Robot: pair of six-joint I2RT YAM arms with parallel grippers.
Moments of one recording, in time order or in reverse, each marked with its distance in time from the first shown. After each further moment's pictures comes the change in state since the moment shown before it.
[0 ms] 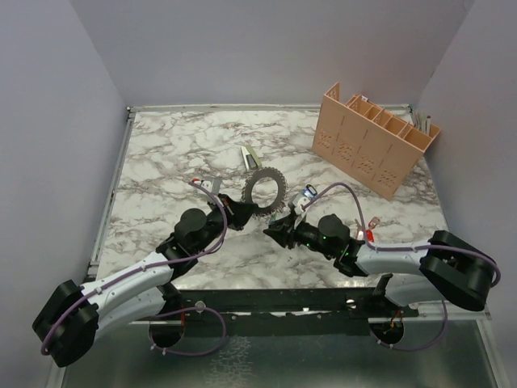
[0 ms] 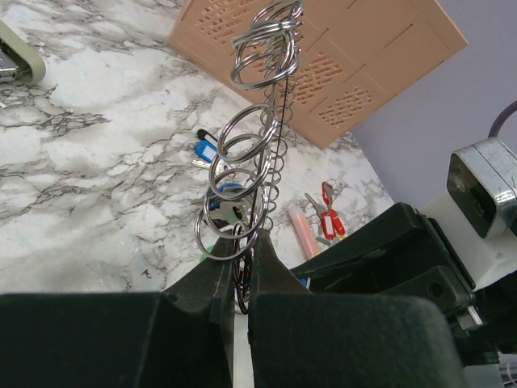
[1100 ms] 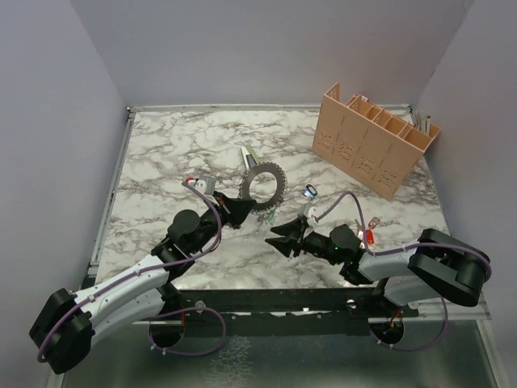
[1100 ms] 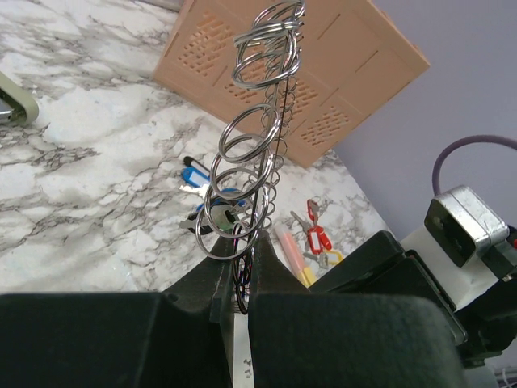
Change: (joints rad) left arm 0.001 -0.074 -0.011 0.006 0.021 0.018; right arm 0.000 0.015 -0.142 0.273 -0.097 0.006
